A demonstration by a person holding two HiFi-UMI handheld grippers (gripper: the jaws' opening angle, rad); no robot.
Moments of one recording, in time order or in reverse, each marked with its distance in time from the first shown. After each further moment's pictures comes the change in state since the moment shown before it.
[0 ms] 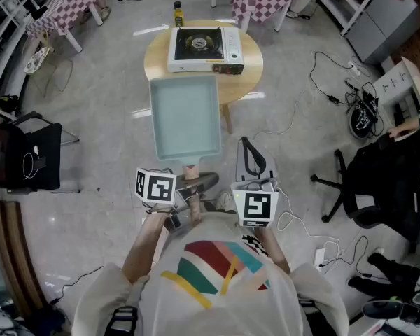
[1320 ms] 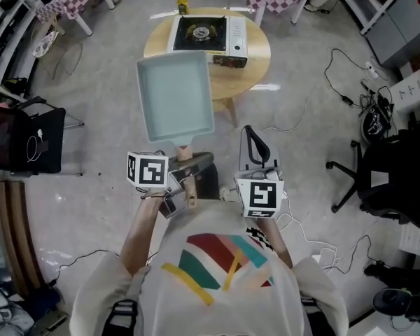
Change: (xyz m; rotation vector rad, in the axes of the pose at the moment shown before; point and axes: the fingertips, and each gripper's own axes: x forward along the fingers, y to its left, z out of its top) left arm 0.045 0.026 0.065 0.029 -0.114 0.107; right arm 0.043 -0.060 -0.035 0.075 -0.003 0.092
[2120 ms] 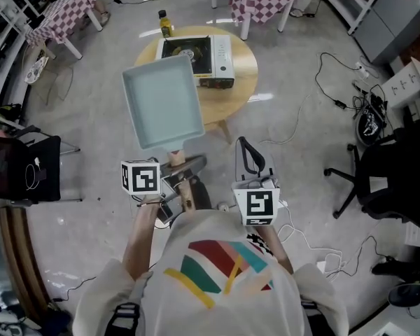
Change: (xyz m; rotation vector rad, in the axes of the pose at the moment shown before) left arm 0.027 0.011 0.065 0.046 -0.024 -0.027; right arm 0.035 -0.032 -0.008 -0.005 0.016 -0.016
